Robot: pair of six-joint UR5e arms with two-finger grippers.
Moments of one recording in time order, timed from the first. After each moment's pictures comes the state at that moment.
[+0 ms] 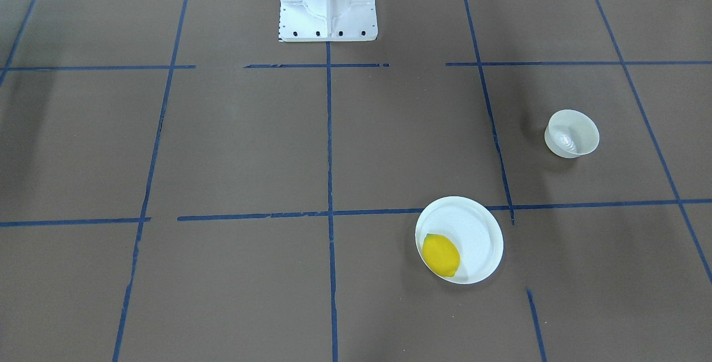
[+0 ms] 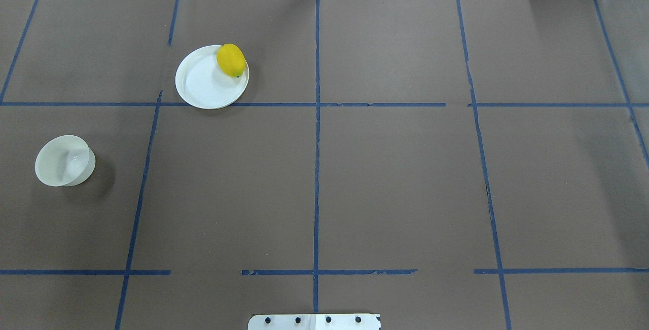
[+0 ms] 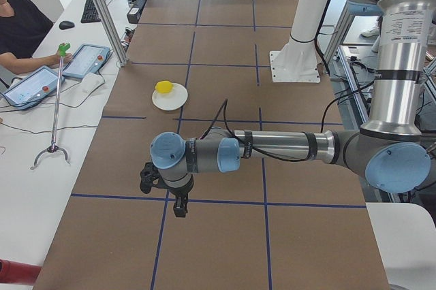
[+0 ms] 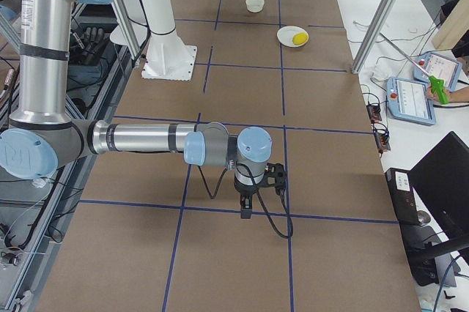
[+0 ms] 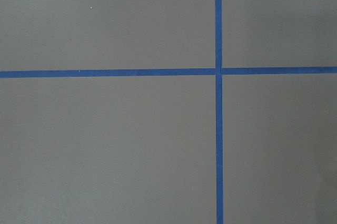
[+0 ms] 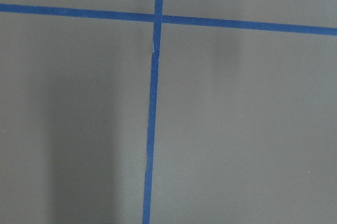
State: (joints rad) left arm -1.63 -1.60 -1.56 -1.49 -2.36 0.11; right arm 1.54 -1.71 1.75 -1.64 2.28 -0.05
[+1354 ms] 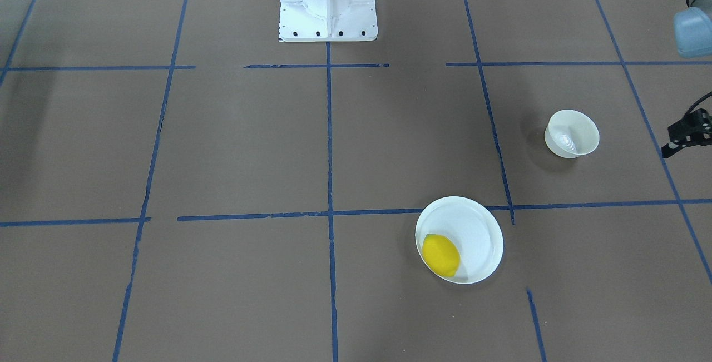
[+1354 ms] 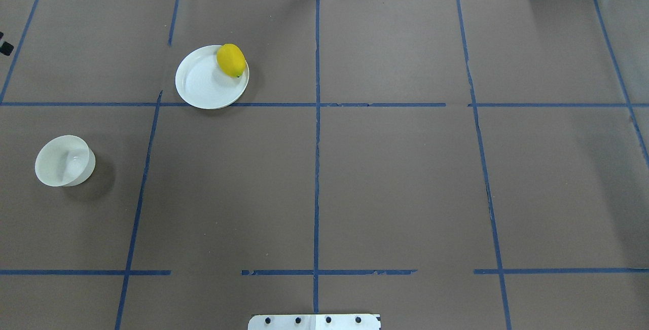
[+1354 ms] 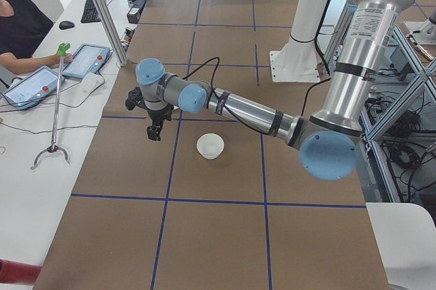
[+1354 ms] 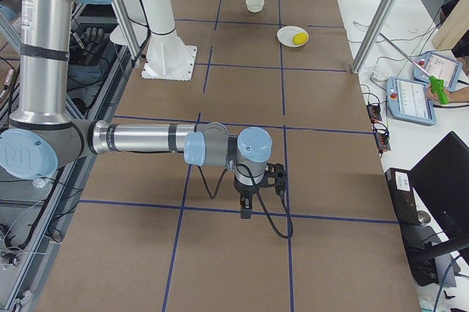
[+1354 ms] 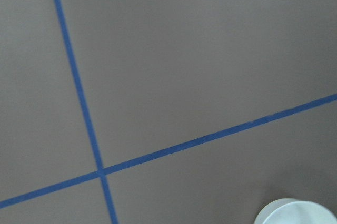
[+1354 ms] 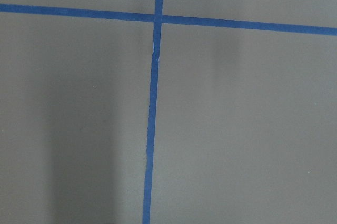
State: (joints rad) left arm -1.32 -1.85 -1.66 -1.61 -2.36 -0.19; right arm 1.54 -1.71 1.75 -1.64 2.28 -0.05
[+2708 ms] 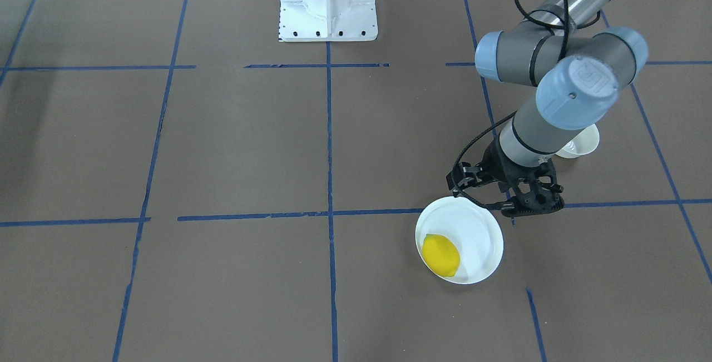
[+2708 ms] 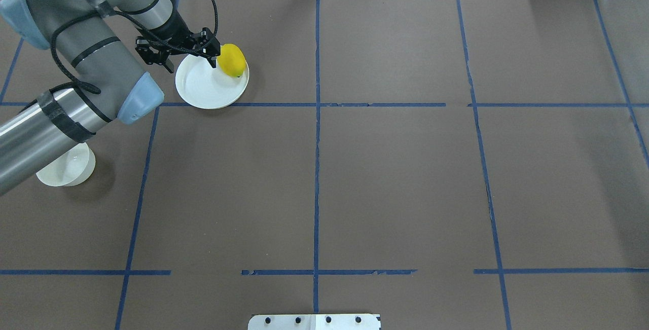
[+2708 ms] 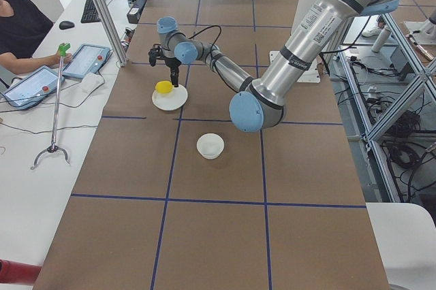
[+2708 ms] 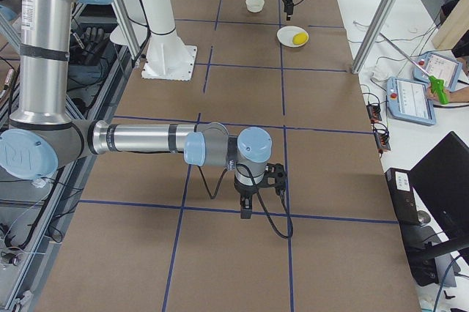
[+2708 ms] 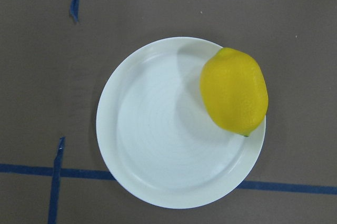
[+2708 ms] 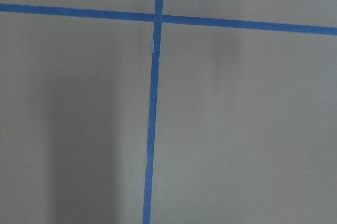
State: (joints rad) left arm -0.91 -2.27 -1.42 -1.71 -2.17 -1.01; right arm 1.54 -1.71 1.75 -1.64 2.28 -0.05
